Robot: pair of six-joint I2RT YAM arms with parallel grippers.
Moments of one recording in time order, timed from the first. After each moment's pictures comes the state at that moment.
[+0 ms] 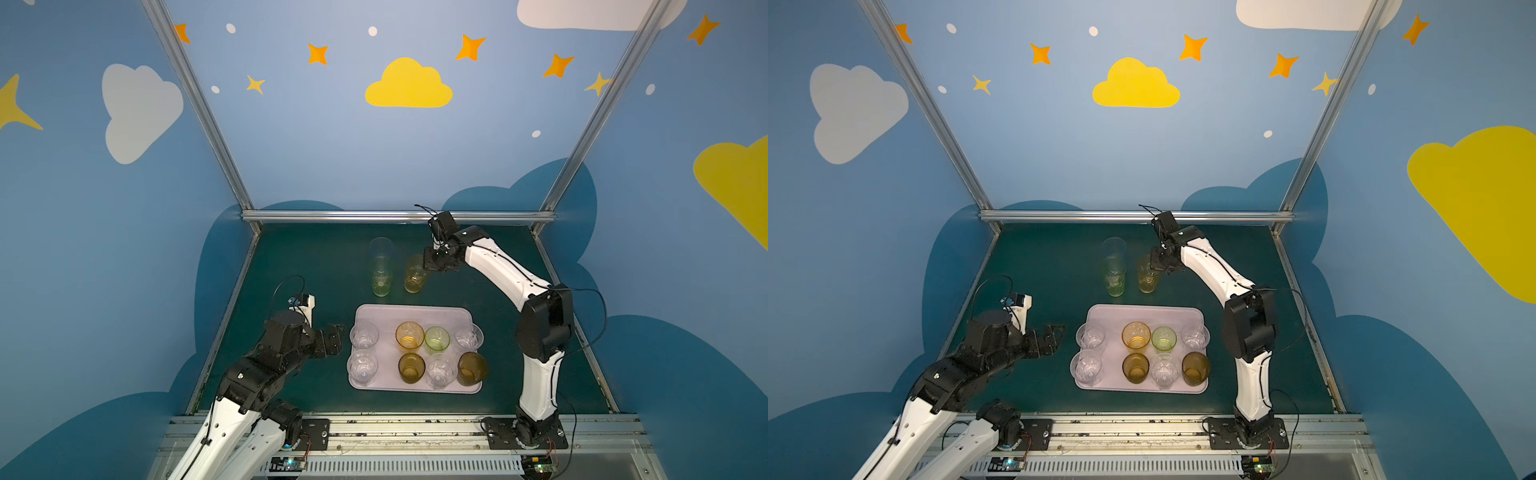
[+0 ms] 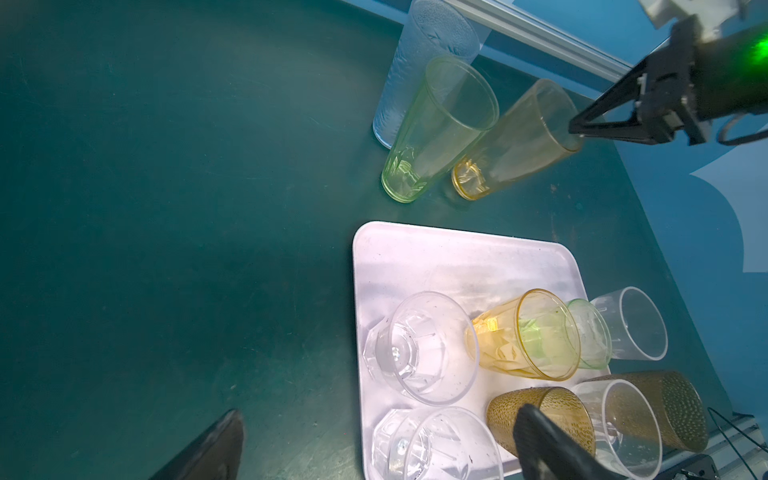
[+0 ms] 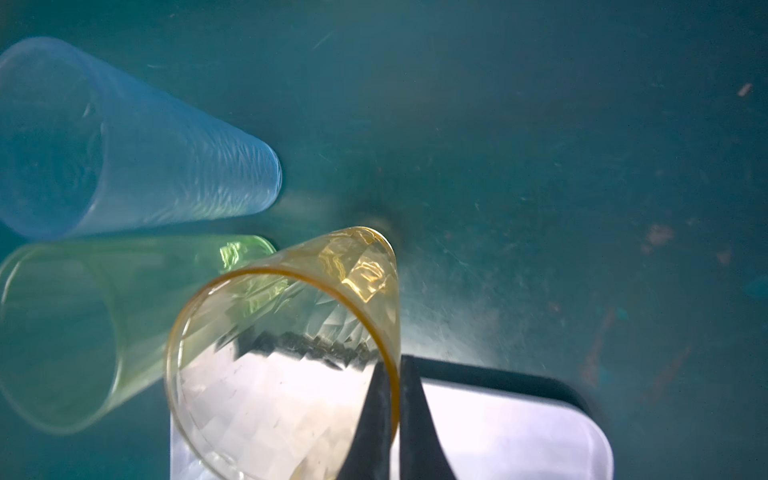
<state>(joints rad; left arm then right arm) -0.41 0.59 0.71 -0.81 0.03 -0.48 0.54 1.96 1.81 -0.94 0.04 0.50</state>
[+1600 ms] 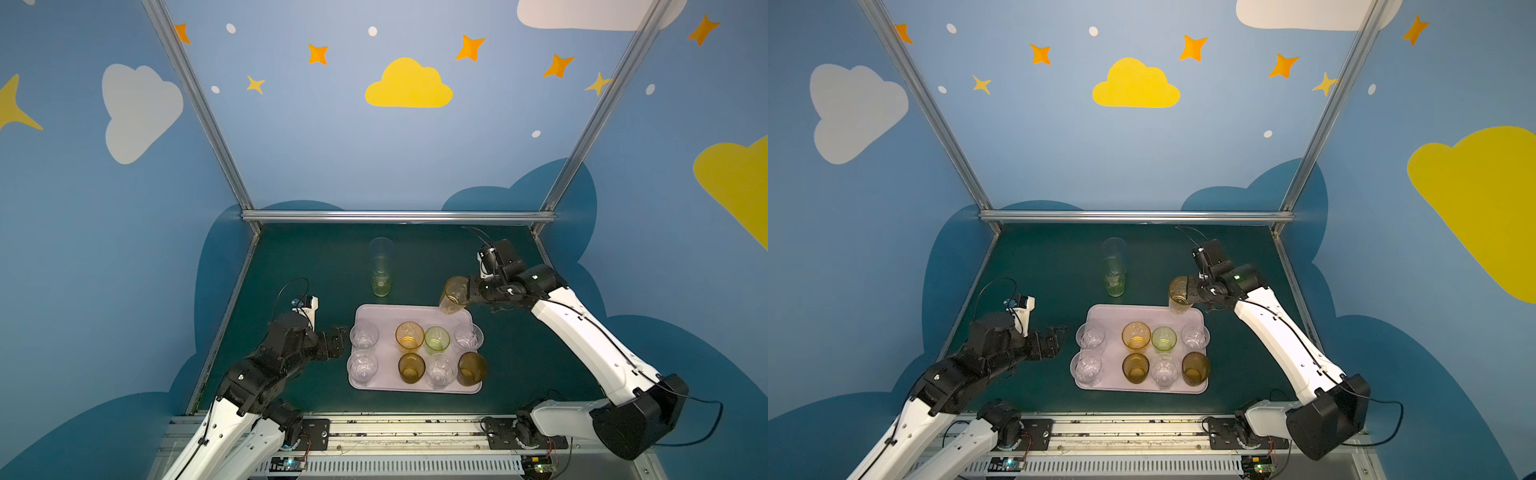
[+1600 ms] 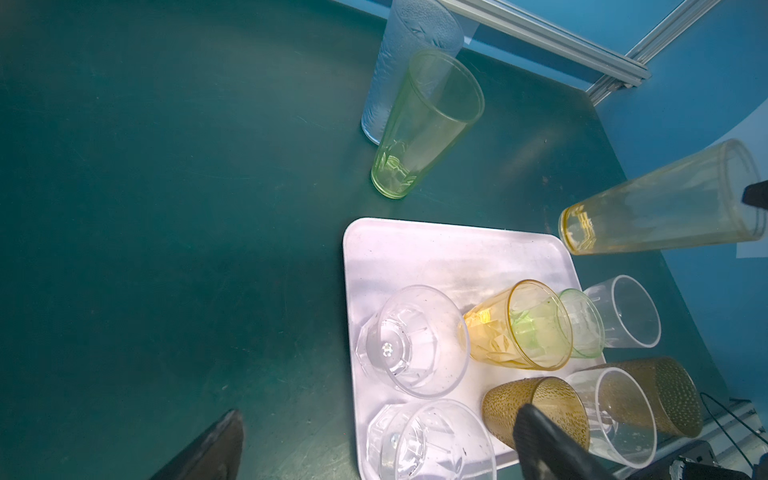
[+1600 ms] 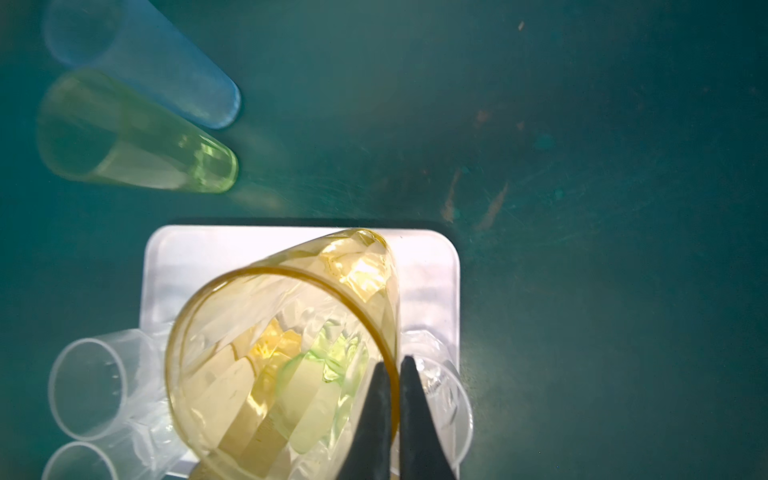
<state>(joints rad) -0.48 0.58 0.71 -0.81 -0.01 -0.49 0.51 1.32 1.30 -1.02 0.12 0.47</state>
